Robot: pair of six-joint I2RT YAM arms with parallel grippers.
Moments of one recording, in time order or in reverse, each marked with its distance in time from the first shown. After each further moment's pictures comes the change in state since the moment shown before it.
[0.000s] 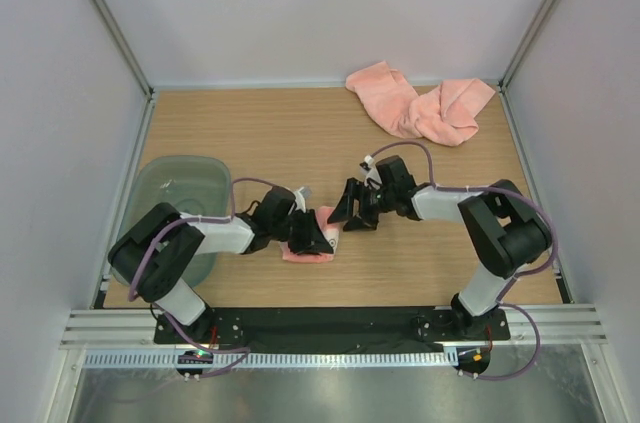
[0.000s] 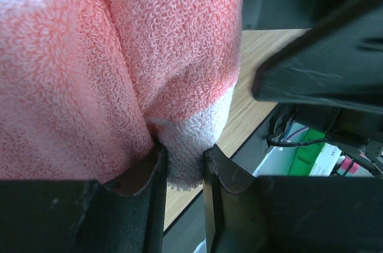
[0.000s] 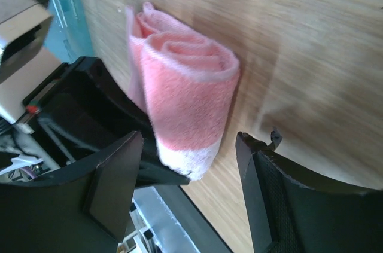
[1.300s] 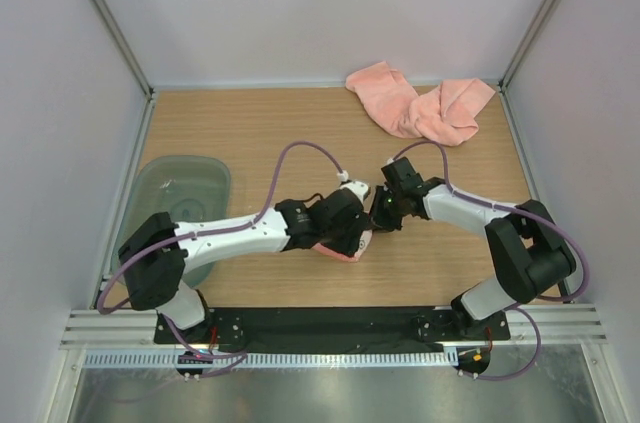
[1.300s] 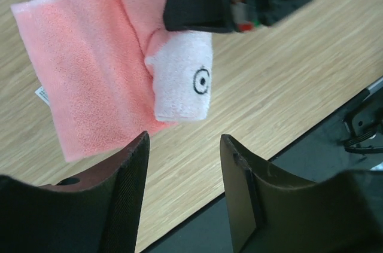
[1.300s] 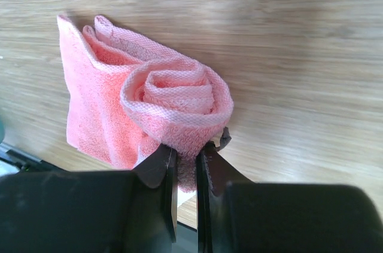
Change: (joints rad) left arm -0.370 -0.014 0.522 -0.665 -0.582 0.353; right arm 0.006 -0.150 0.028 -0.426 0.421 -0.016
